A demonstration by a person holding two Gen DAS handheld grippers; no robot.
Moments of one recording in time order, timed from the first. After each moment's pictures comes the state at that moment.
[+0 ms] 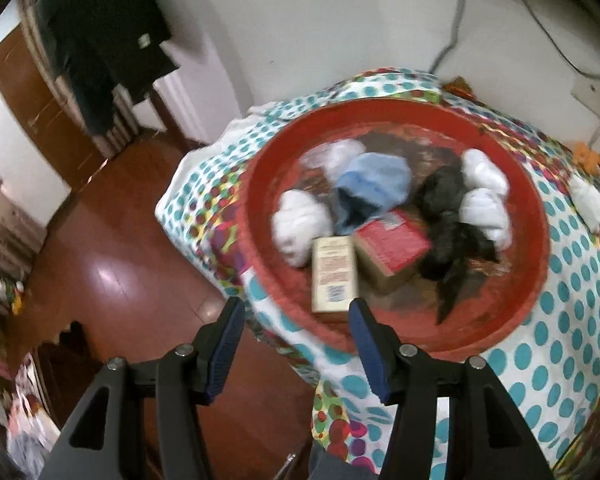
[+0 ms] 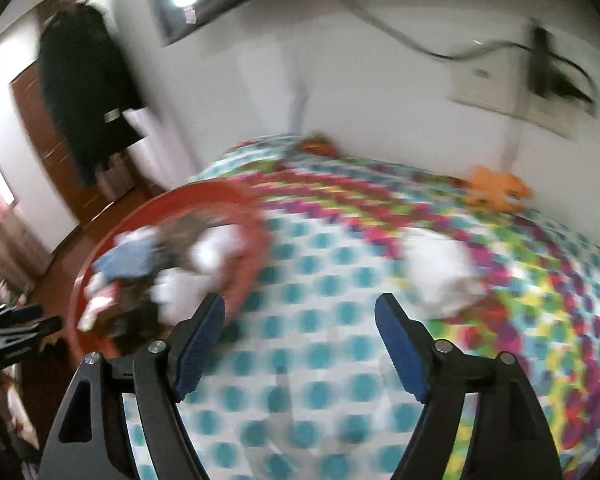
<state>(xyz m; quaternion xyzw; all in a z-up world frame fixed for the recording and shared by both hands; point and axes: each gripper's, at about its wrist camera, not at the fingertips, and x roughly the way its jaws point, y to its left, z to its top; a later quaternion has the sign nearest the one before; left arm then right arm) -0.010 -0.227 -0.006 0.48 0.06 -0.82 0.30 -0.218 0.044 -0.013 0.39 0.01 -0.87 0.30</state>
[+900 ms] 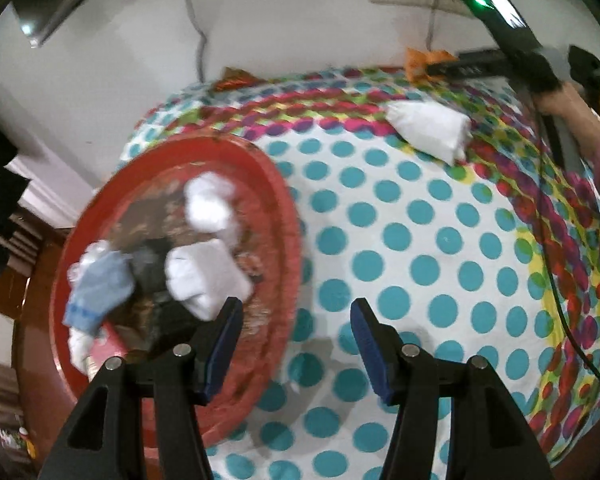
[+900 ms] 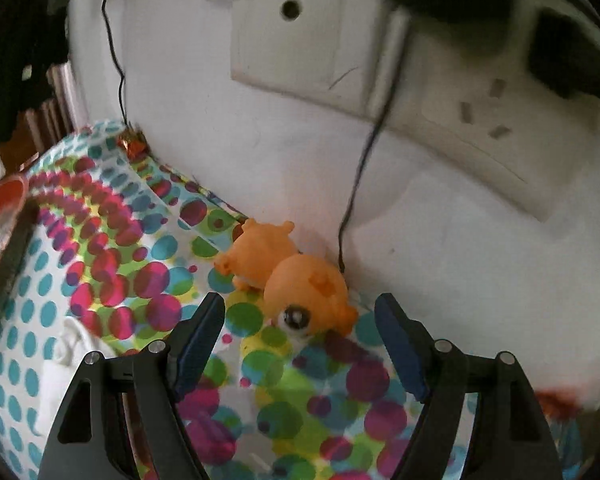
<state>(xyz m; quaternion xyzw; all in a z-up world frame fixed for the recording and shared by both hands) -0.147 -0.069 -0.038 0.53 -0.07 -0.84 0.08 -0.423 0.091 -0.059 0.37 0.19 -0.88 0.23</state>
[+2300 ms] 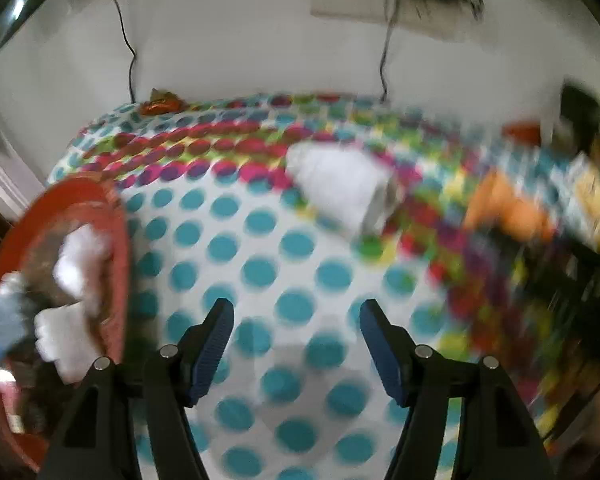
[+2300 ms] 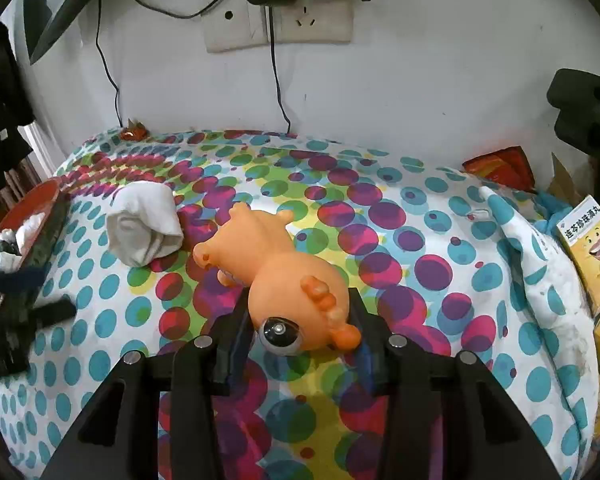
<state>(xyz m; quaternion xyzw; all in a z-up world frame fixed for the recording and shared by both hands) -0.220 -0.003 -0.047 0.49 0.03 -0.87 0.04 -0.264 0.196 -0.072 0.41 0.03 -0.90 0.15</state>
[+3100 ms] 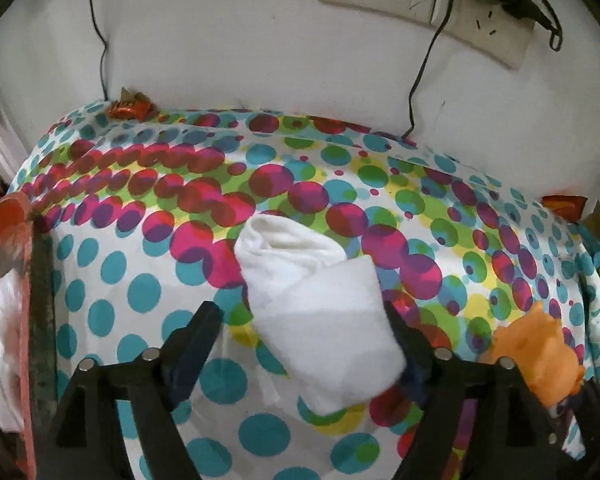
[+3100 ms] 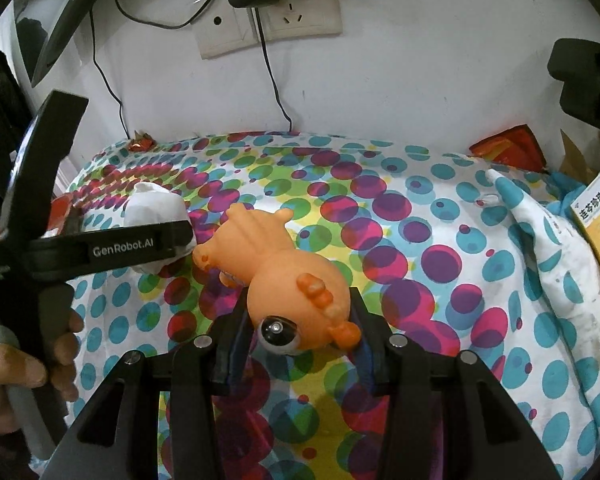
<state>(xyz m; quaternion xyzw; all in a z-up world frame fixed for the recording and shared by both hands) -0.309 0.003 -0.082 0.48 0.07 -0.87 0.08 -0.271 0.207 -0.074 0.42 -0.01 -0.89 0.17</state>
